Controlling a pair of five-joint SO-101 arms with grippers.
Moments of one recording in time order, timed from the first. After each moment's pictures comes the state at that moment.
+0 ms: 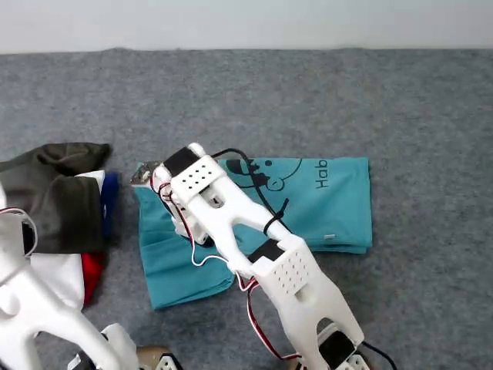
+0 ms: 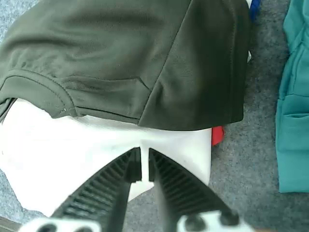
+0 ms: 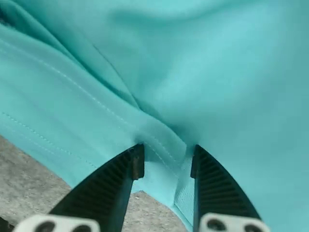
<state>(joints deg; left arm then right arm) -47.9 -31.2 16.5 97.3 -24.4 -45.5 48.4 -40.0 100.5 20.5</state>
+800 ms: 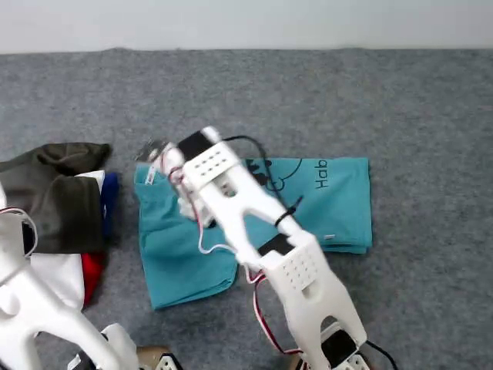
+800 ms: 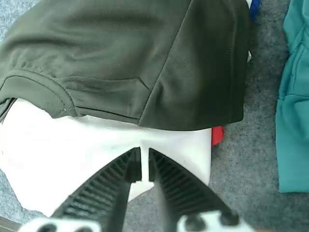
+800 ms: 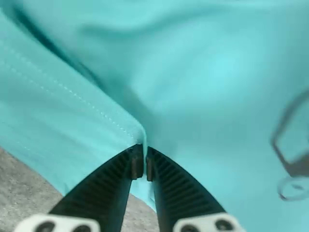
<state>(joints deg) -47.9 -31.2 16.5 97.3 -24.4 -40.2 46.0 -44.7 100.5 22.2</state>
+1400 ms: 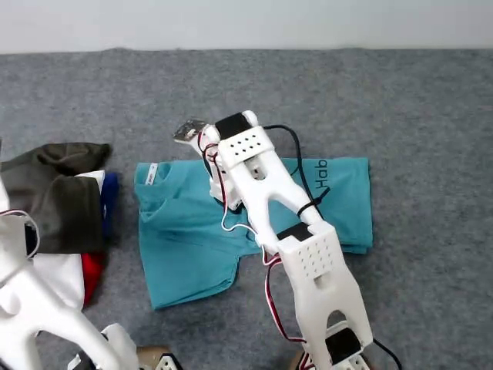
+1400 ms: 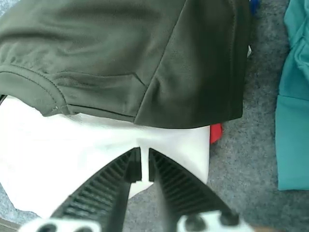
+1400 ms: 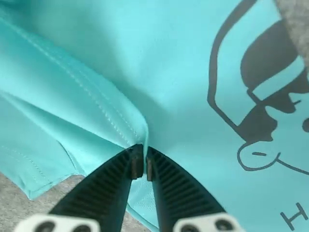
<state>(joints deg) -47.9 -31.2 18.9 96.4 -24.4 -31.6 47.4 -44.7 100.5 24.2</state>
